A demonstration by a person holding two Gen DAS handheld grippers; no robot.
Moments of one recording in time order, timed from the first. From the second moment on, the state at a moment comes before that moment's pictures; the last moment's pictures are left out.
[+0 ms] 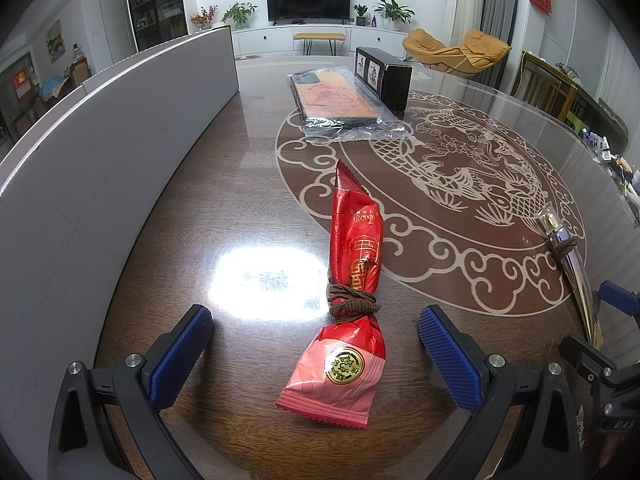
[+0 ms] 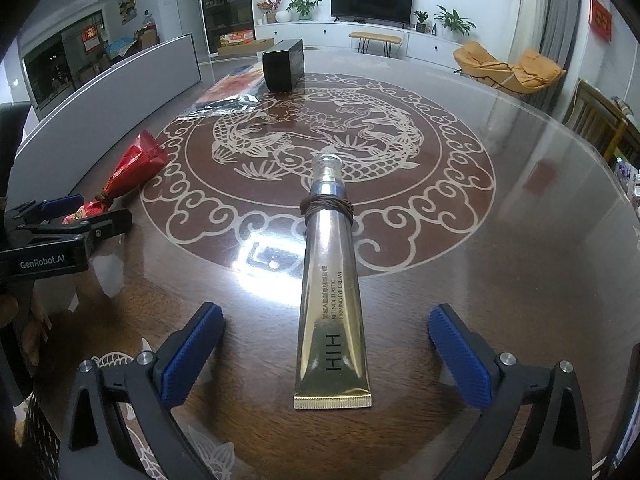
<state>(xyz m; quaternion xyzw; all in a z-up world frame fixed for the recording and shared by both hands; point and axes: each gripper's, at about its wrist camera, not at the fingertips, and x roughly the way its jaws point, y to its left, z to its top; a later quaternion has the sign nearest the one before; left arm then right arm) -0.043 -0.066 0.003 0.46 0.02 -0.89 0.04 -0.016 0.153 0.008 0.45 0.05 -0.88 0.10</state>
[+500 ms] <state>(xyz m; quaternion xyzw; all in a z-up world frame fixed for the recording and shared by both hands) -0.044 -0.067 0.013 0.46 -0.02 -0.89 -0.03 -0.023 0.161 0.013 0.48 0.02 -0.87 0.12</state>
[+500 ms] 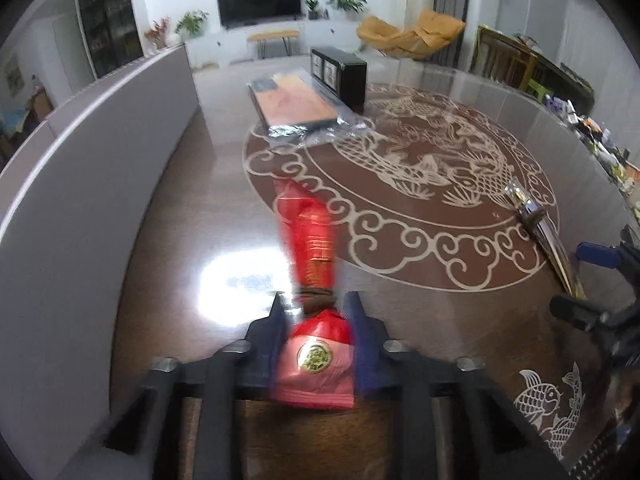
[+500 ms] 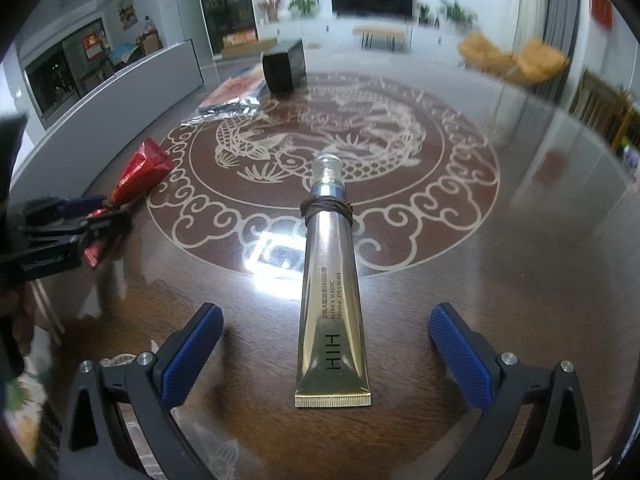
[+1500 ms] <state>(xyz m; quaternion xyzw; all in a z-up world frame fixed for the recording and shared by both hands) 0.067 -0.283 0.144 0.34 0.11 -0.93 0.13 -0.029 -0.118 0.201 0.38 0.01 -0.82 0.43</state>
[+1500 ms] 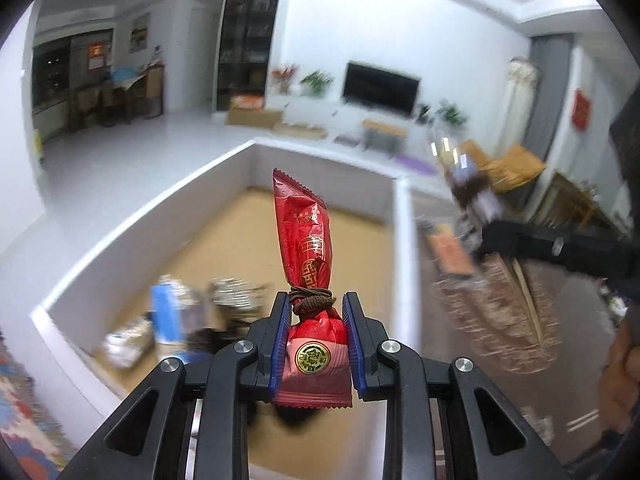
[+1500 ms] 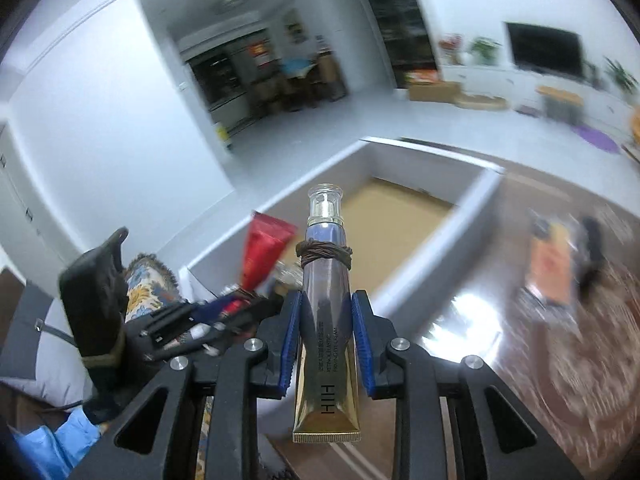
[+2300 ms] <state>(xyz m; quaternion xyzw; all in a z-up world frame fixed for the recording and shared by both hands) 0.065 -0.127 0.122 0.37 0.10 -0.92 -0.02 -0.042 0.069 0.046 0.43 0.12 -0.88 0.17</state>
